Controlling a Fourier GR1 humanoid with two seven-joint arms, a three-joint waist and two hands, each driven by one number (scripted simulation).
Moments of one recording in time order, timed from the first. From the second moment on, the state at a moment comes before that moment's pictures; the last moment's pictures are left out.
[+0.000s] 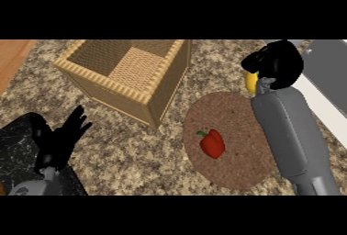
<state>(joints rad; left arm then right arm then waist) -0.06 0.25 0.02 -1.38 0.21 0.05 0.28 -0.77 -0.14 0.01 -1.18 1.07 -0.25 1.10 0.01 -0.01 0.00</state>
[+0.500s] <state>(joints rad) -0.05 0.25 0.03 -1.37 0.21 0.04 0.27 -0.99 -0.18 -0.06 -1.28 1.35 -0.11 1.21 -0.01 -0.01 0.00</state>
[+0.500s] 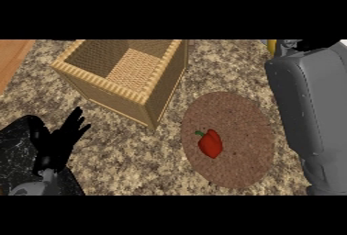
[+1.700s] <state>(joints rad) -0.02 0.23 0.02 -1.41 0.19 0.04 0.29 -1.19 -0.51 -0.45 -1.28 1.36 0.22 1.03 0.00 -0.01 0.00</state>
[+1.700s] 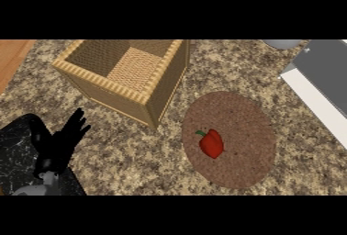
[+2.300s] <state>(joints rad) -0.04 0.23 0.04 -1.39 0.17 0.03 0.28 -1.08 -0.62 -0.52 -1.15 1.28 0.20 0.93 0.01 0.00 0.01</state>
